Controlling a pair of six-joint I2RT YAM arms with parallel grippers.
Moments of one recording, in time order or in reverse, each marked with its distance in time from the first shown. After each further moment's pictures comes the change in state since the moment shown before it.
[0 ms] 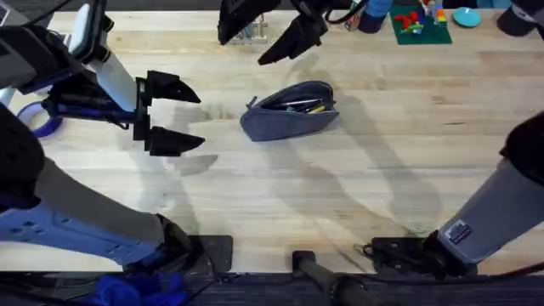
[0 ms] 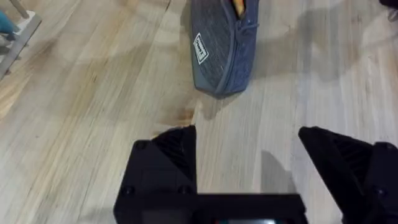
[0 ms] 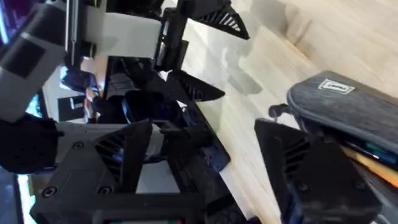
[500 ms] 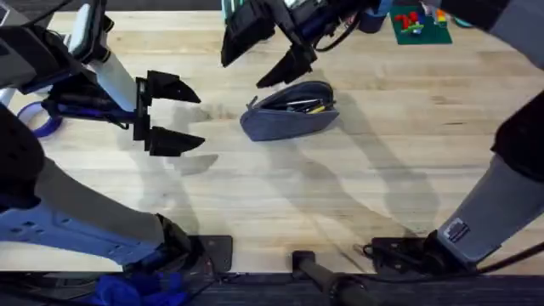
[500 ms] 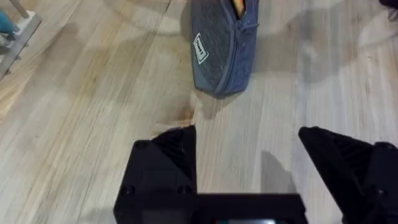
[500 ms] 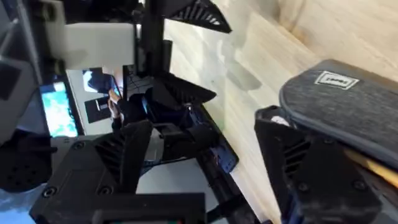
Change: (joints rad) left arm 0.000 0.000 0.000 0.000 0.000 0.000; right arm 0.000 0.030 -0.179 0.155 -0.061 0.097
